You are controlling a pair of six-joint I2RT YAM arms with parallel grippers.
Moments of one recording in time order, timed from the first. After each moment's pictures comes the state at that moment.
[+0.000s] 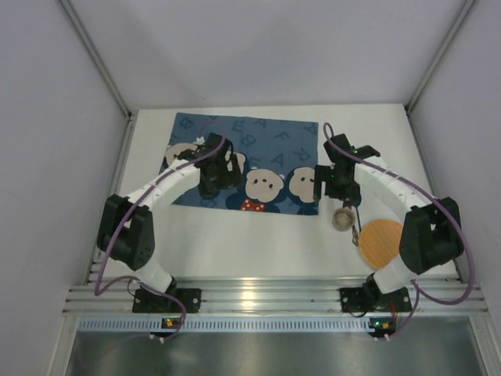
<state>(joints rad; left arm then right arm) -0.45 1.59 1.23 -0.72 -0.10 -0.68 0.37 1.57 1.25 -0.94 0.05 0.46</state>
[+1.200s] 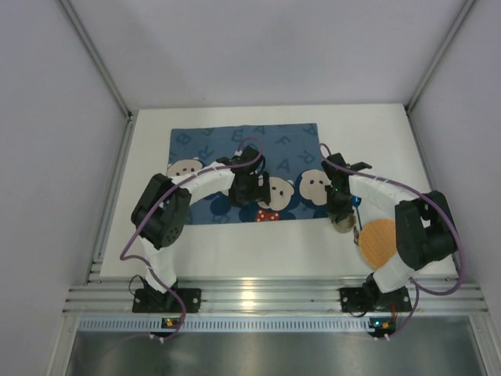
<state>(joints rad) -0.64 1.92 1.32 -0.57 0.03 -0.67 0.37 1.59 0.99 -0.82 0.11 0.44</state>
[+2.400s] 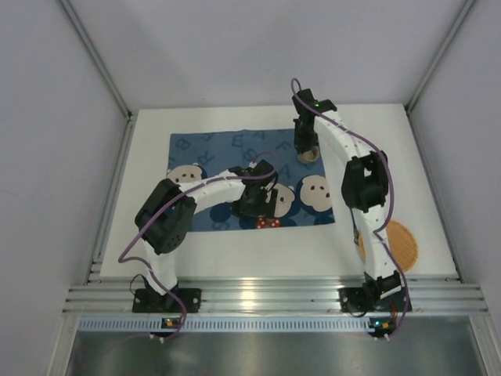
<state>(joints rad) -0.75 1.92 1.32 -0.68 -0.04 -0.58 0.38 2.35 2.24 -1.04 0.10 0.40</state>
